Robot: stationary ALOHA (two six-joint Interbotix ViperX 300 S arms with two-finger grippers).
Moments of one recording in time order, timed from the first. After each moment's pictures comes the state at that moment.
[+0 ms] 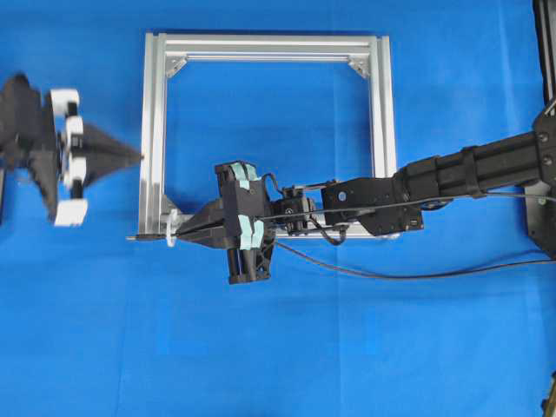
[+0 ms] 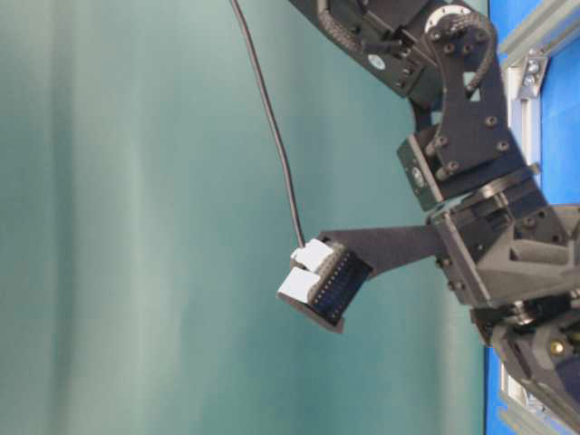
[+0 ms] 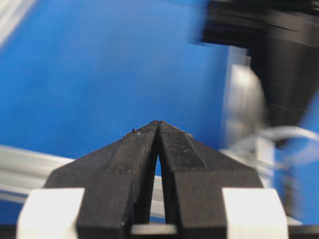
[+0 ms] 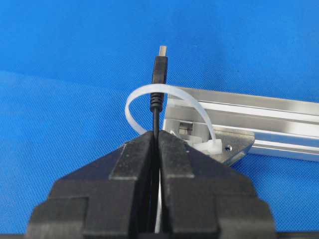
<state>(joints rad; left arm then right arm) 0.02 -0.39 1.35 -0.09 -0.66 -0.04 0.06 0.47 0.37 -0.08 -0.50 0.19</state>
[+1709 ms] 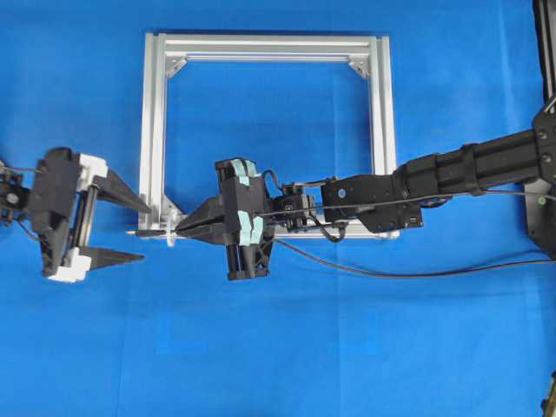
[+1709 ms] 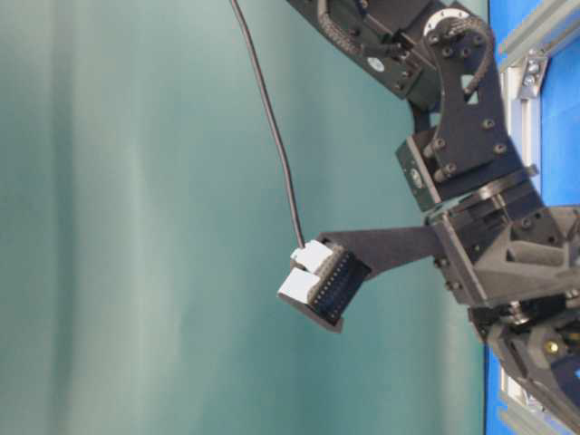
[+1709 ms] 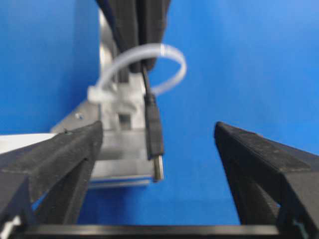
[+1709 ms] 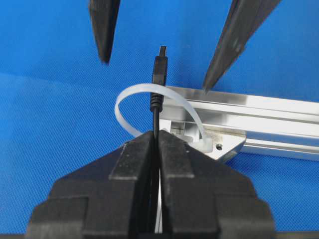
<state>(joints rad) -0.21 -0.20 1.28 -0.08 -0.58 -0.08 0.05 0.47 0.37 -0.08 -0.51 0.20</state>
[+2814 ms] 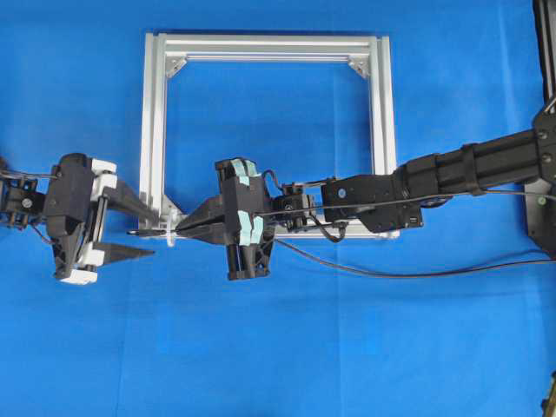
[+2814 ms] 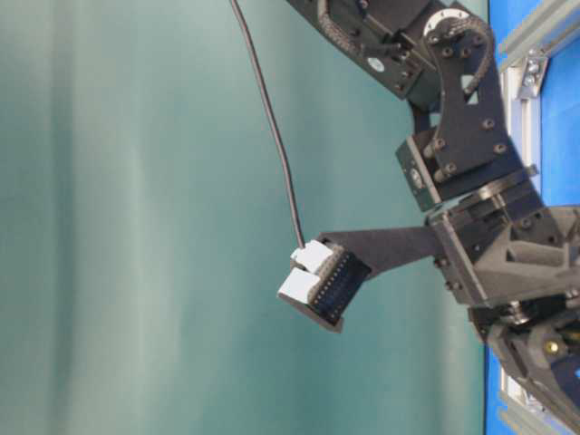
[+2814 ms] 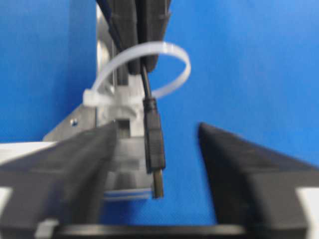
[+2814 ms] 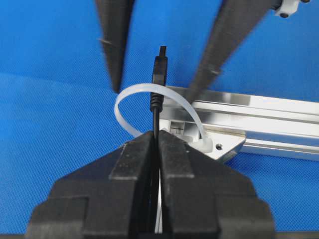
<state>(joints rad) -0.21 -0.13 1.26 -0.08 -0.65 -0.09 0.05 0.47 0.37 -0.08 -0.50 0.20</state>
